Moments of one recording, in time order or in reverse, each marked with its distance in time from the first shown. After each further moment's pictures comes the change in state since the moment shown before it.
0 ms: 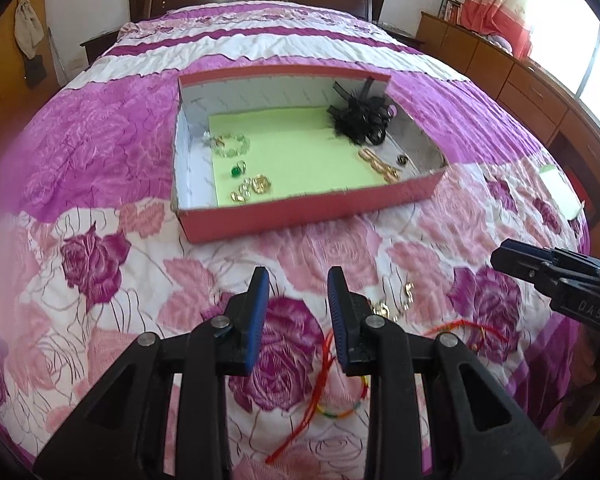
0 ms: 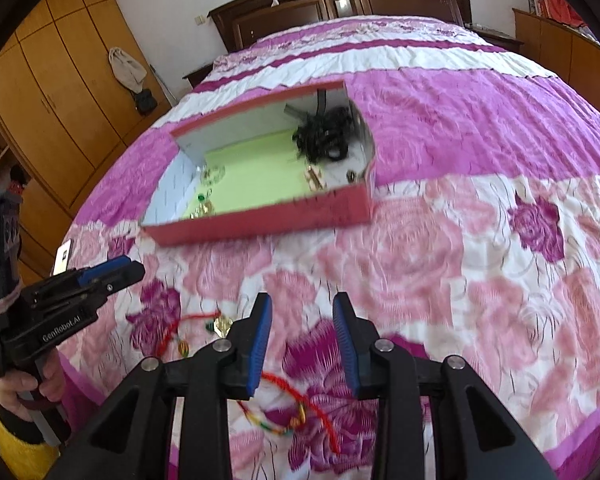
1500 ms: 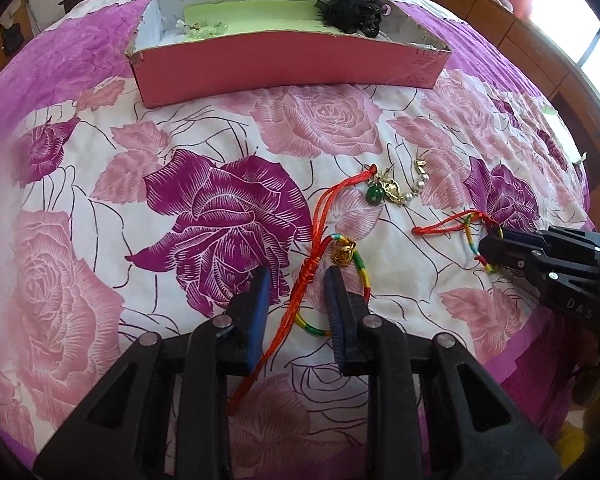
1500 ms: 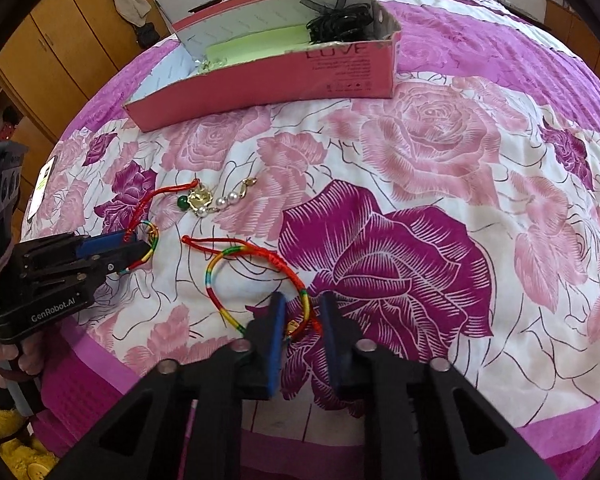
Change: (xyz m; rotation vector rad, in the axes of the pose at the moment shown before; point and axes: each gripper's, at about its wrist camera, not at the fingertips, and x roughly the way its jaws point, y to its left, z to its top) left arm 0.040 -0.005 -0.064 0.004 0.200 -0.043; right arm 0.044 0.006 -0.062 -0.090 0.207 -0.031
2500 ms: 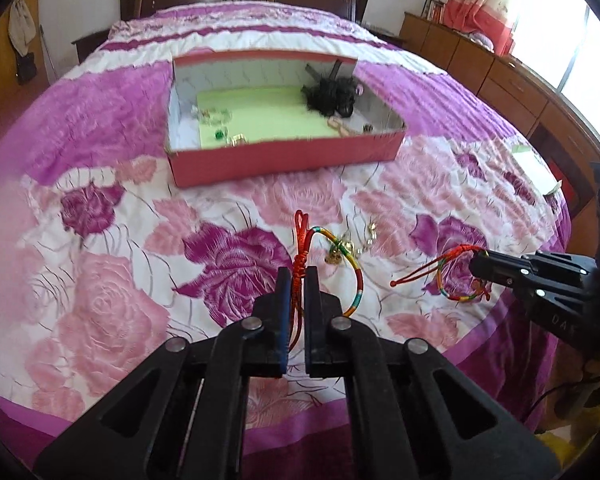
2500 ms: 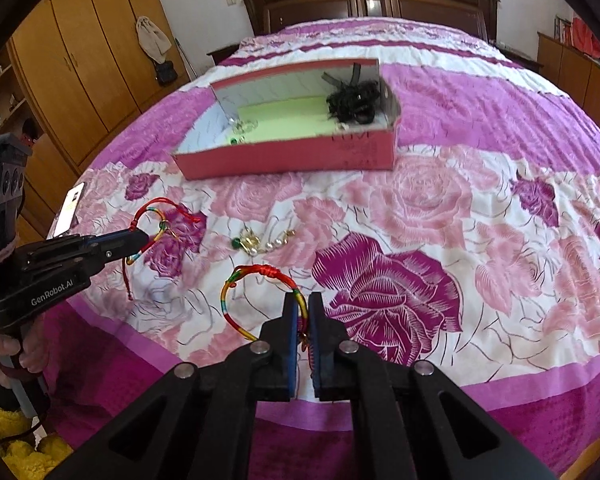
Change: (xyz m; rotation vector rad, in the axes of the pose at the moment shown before) left arm -0.075 -0.012 0.006 0.016 -0.217 -0.007; right arm -0.068 0.020 -0.011 -0.036 -0.203 0.009
